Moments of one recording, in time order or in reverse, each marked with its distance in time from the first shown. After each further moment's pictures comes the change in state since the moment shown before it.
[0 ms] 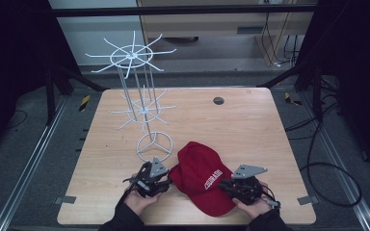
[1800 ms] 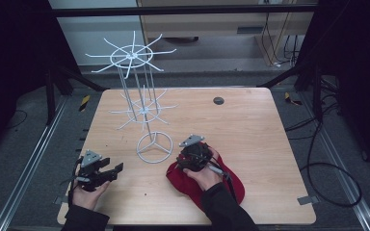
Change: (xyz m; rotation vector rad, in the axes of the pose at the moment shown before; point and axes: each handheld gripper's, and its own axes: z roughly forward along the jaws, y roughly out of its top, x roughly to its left) left arm 0.116 -0.071 -0.078 -0.125 0.221 -0.345; right arm 0.033 0.116 0.110 0.082 -0.232 -0.072
